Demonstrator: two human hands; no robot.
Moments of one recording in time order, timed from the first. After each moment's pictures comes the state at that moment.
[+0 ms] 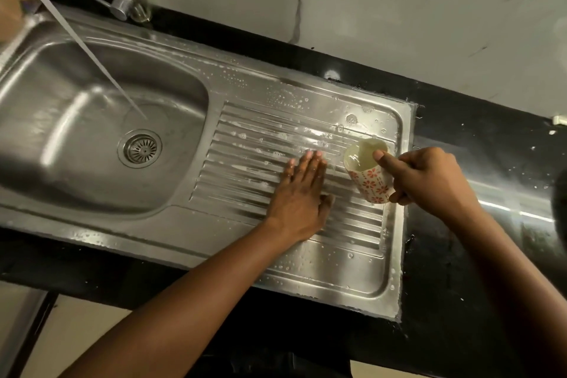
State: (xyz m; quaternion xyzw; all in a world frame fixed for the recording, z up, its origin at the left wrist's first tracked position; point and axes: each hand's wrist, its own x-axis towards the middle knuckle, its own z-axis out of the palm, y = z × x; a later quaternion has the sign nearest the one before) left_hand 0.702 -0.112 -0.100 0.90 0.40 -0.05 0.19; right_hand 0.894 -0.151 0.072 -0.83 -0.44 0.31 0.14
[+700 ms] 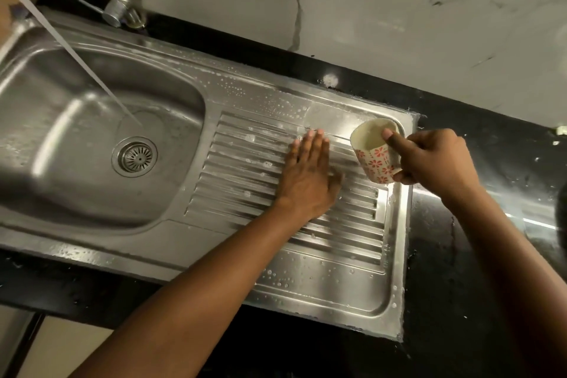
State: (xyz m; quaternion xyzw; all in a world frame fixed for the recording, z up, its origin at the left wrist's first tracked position) left_hand 0.740 -0.059 -0.096 0.88 0.44 -0.02 0.19; right_hand 0.918 -0.107 0.062 -0.84 -0.43 0.28 0.18
